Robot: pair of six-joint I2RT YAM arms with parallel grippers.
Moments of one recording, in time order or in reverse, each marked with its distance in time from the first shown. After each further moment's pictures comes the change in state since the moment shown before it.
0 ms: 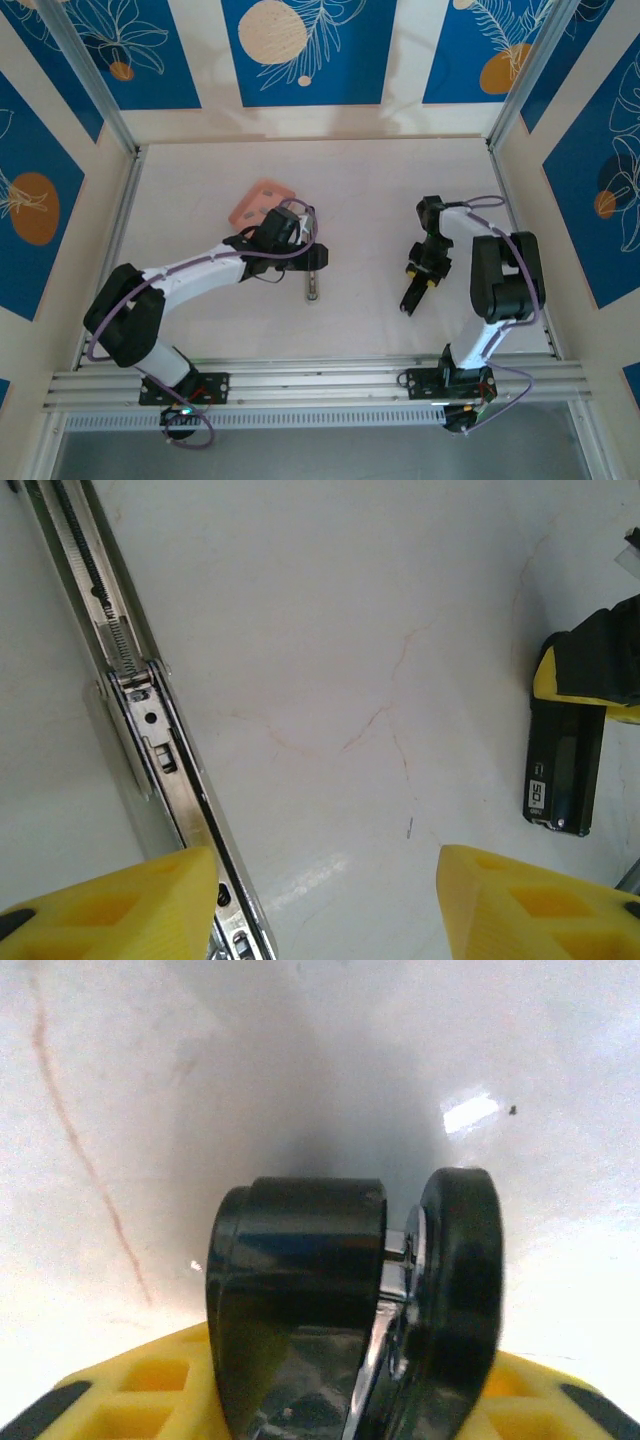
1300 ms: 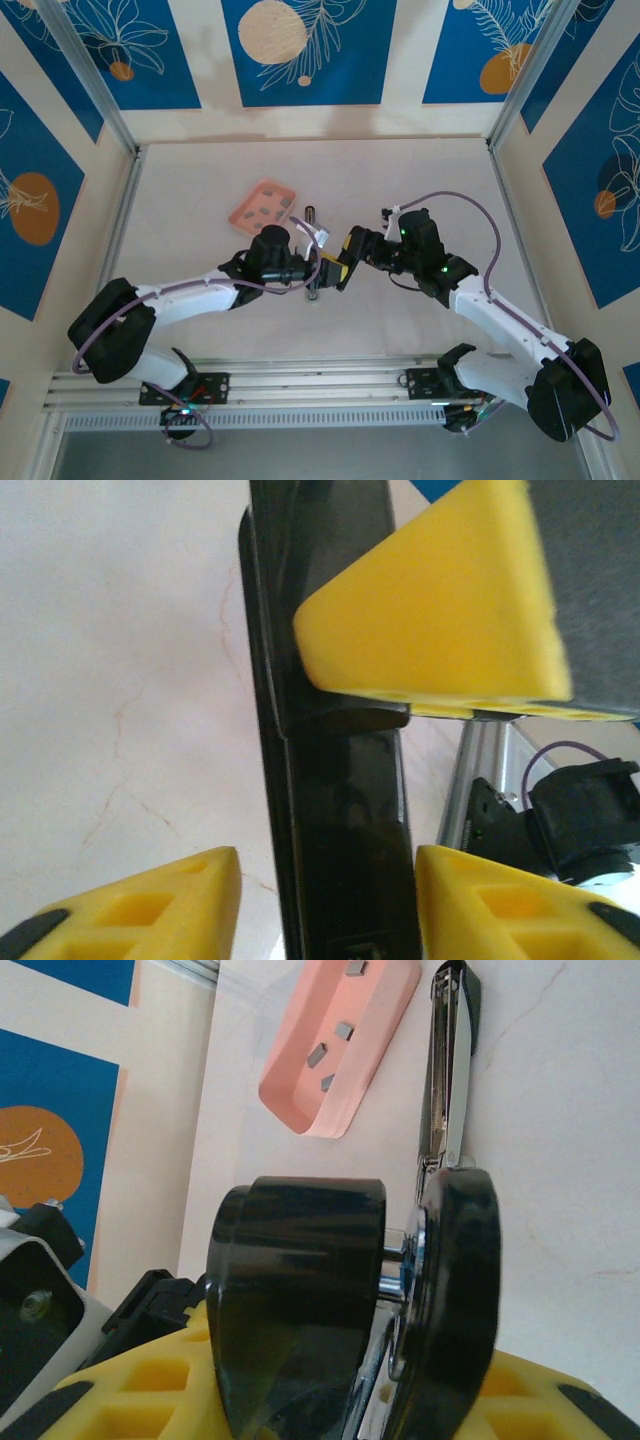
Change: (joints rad) left arm -0.093 -0.106 -0.239 0.561 0.247 0.135; right arm 0.432 -0.654 -0.329 0.801 -0.320 0.222
